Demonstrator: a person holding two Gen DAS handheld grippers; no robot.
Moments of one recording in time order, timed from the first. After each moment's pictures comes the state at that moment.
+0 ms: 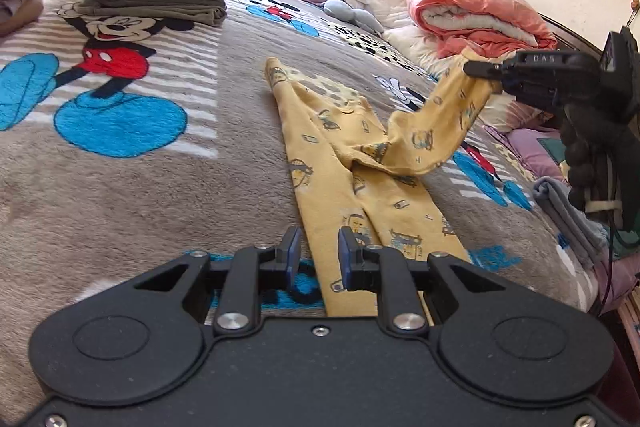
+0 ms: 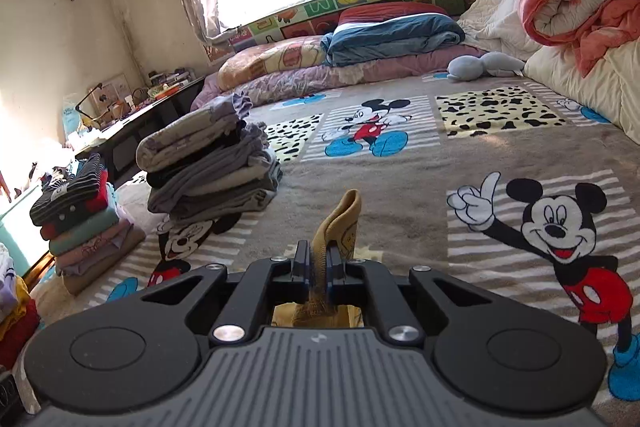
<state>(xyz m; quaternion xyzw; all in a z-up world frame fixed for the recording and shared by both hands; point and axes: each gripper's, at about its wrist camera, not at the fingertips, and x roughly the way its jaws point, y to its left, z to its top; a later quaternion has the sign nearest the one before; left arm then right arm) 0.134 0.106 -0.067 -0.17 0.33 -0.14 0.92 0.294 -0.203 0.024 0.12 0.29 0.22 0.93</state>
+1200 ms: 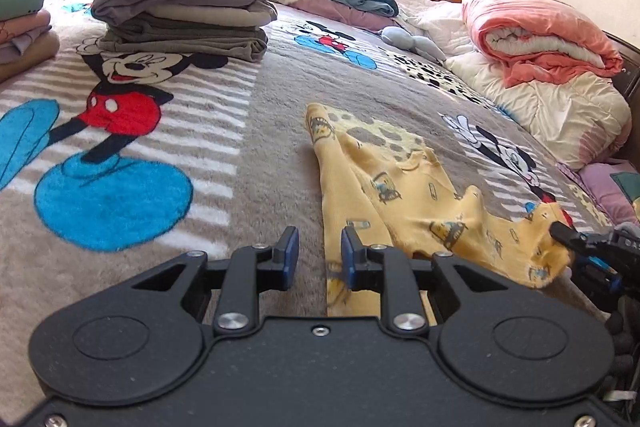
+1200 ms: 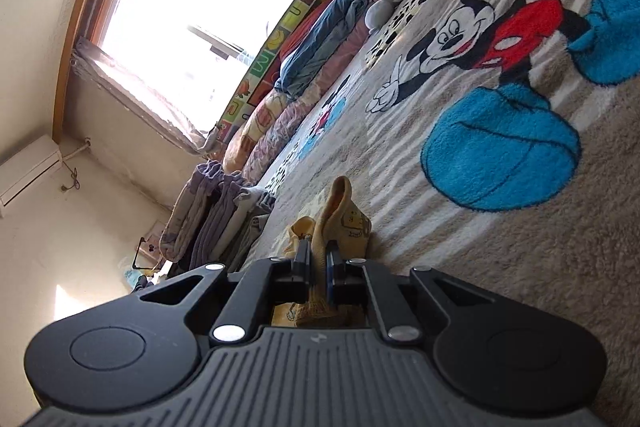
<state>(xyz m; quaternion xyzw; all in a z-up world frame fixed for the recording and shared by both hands) 0.225 0.080 -0.071 -0.15 0.31 -0.03 0.94 0.263 -0.313 -0.142 0.44 0.24 0.23 0.84</state>
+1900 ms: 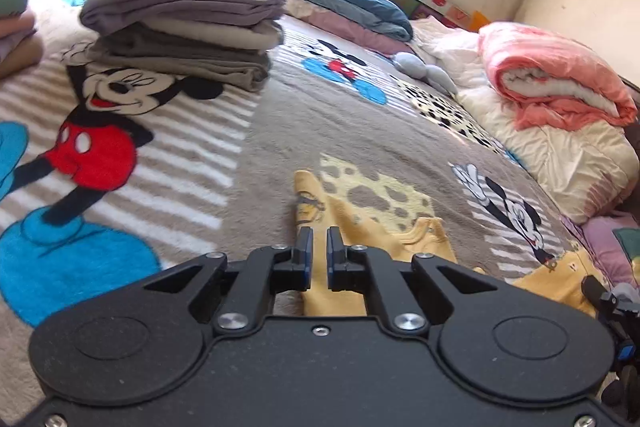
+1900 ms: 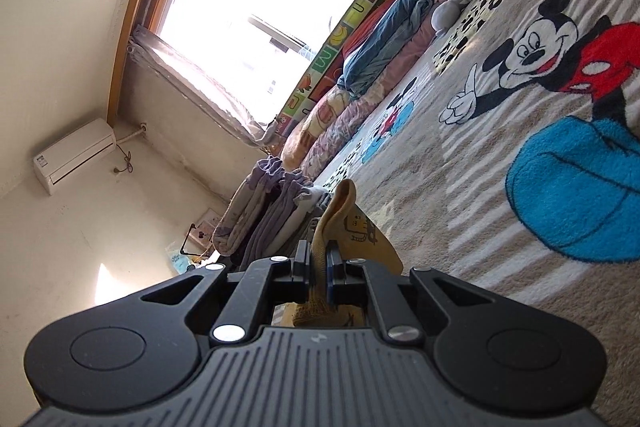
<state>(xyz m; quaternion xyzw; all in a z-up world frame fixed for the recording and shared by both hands) 0.271 0.081 -0.055 -0.18 0.30 -0.03 0.94 0.270 -0.313 -0.117 0.43 0.19 0.31 0.83</state>
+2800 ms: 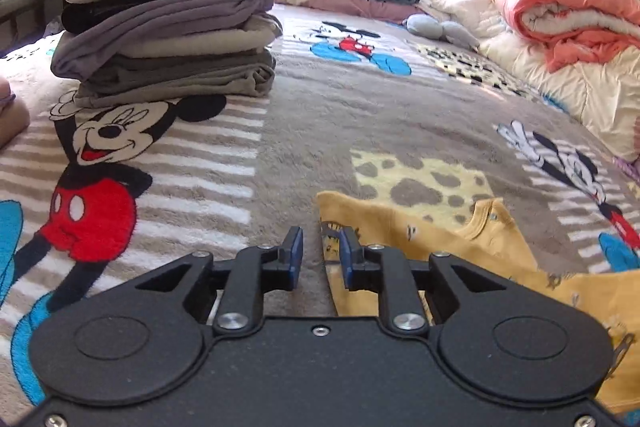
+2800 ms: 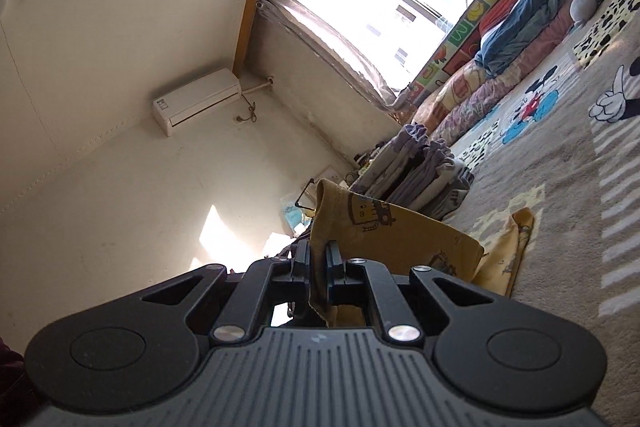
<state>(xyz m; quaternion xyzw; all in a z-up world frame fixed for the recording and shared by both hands) 0.319 0.085 -0.065 -0.08 0.32 0.00 0.94 0.224 -0.296 -0.075 0.38 0.15 0.48 0.78</state>
